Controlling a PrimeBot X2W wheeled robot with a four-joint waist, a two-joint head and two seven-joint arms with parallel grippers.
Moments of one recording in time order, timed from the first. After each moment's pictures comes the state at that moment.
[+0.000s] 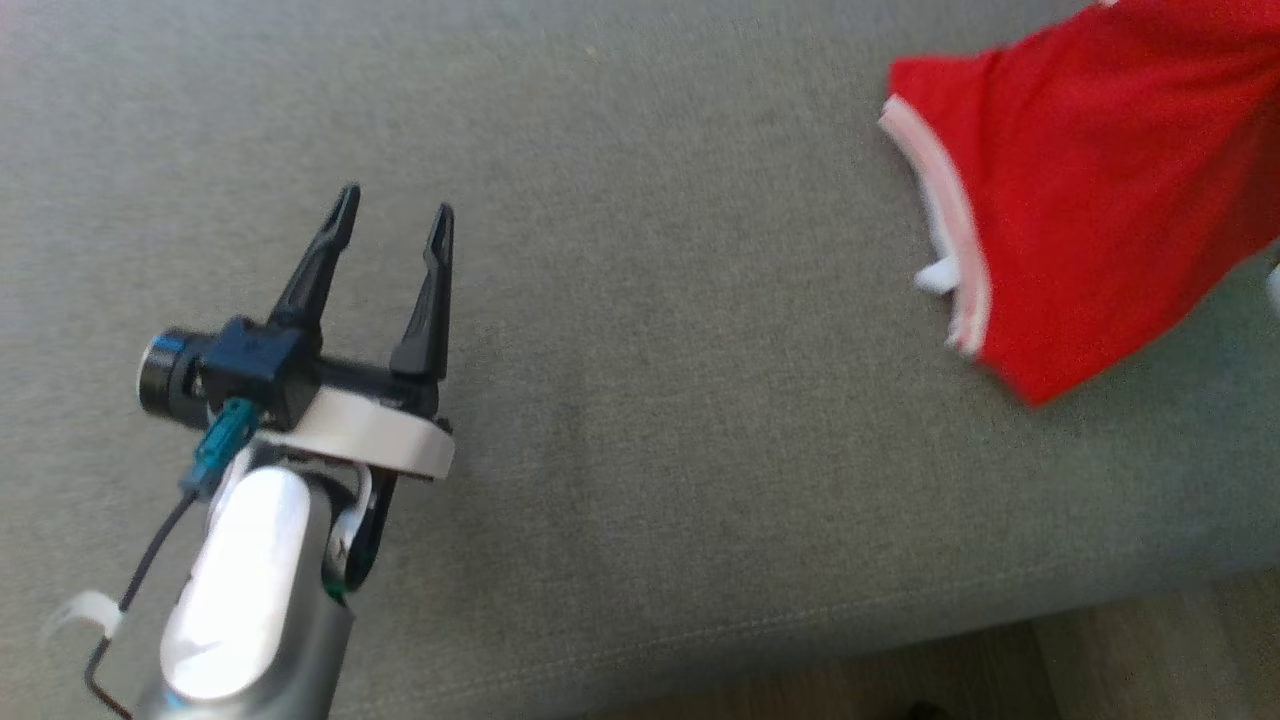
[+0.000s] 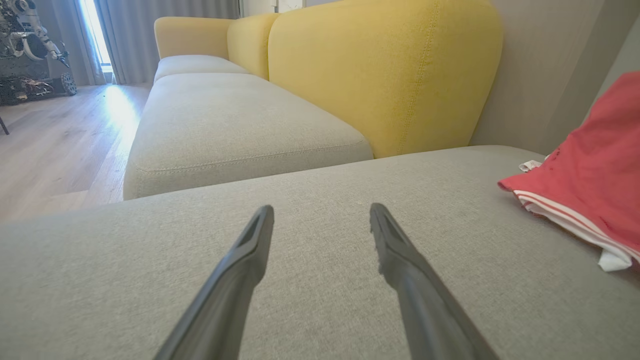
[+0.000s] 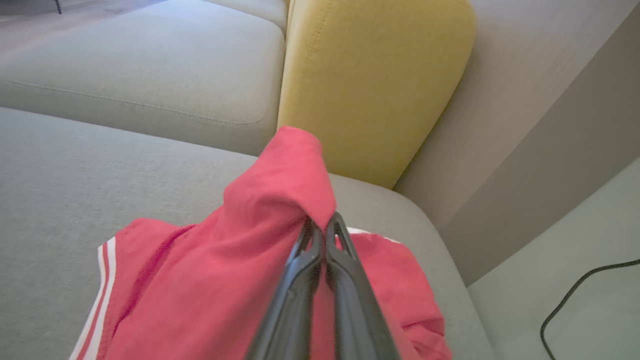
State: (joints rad) left arm -0.32 0.13 -0.25 0.16 -0.14 -0.02 -0.25; right arm -0.47 -0.53 0.05 0.17 0.27 0.13 0.20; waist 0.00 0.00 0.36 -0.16
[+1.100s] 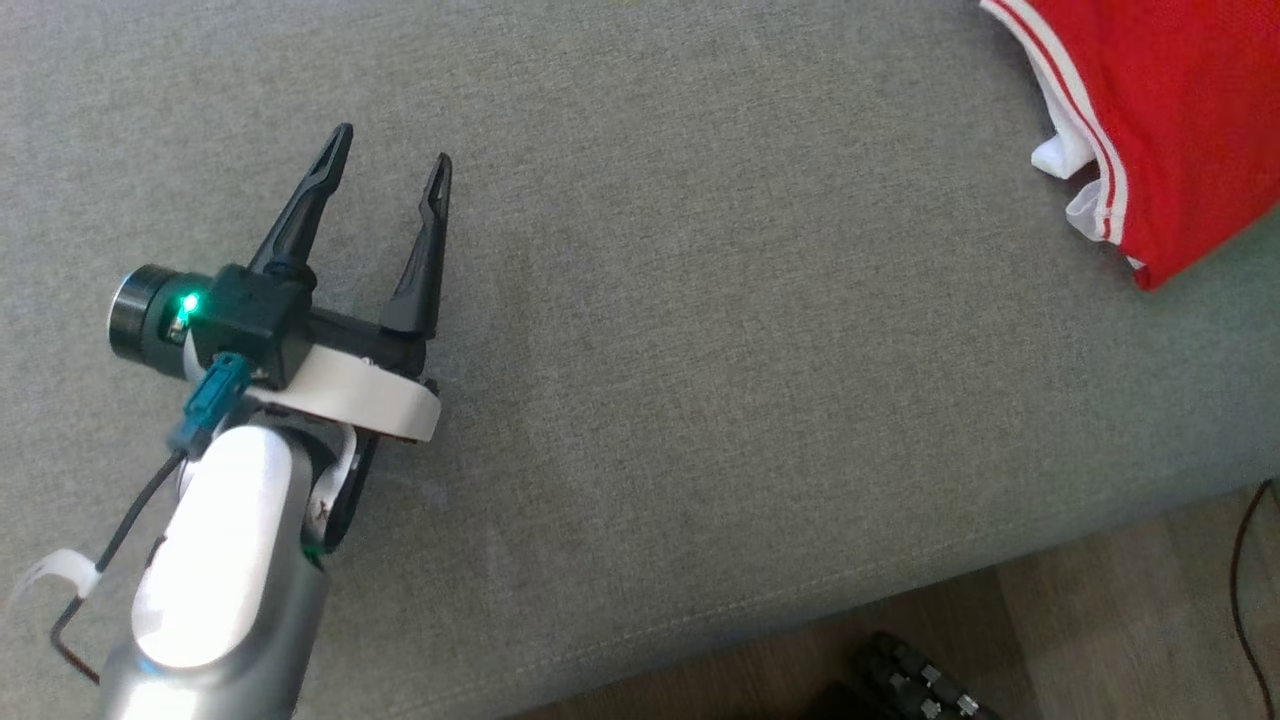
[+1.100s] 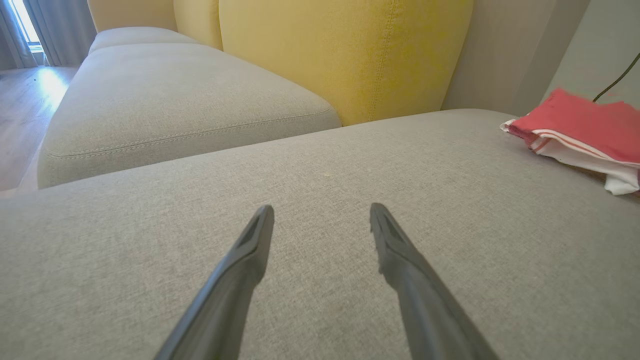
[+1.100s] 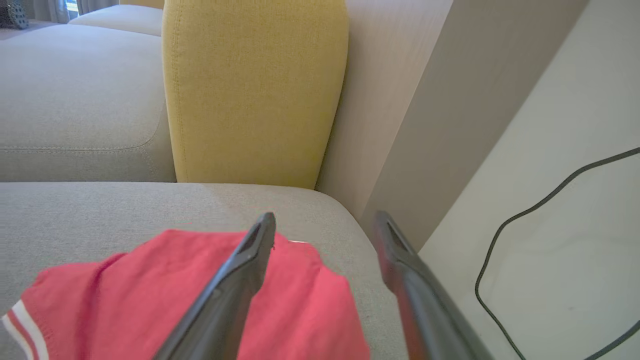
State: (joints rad) left arm -0.40 0.19 -0.29 0.13 -0.12 -0.03 -0.21; right arm -0.73 -0.55 -0.03 0.52 0.34 0.13 -0.02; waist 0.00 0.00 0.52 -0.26
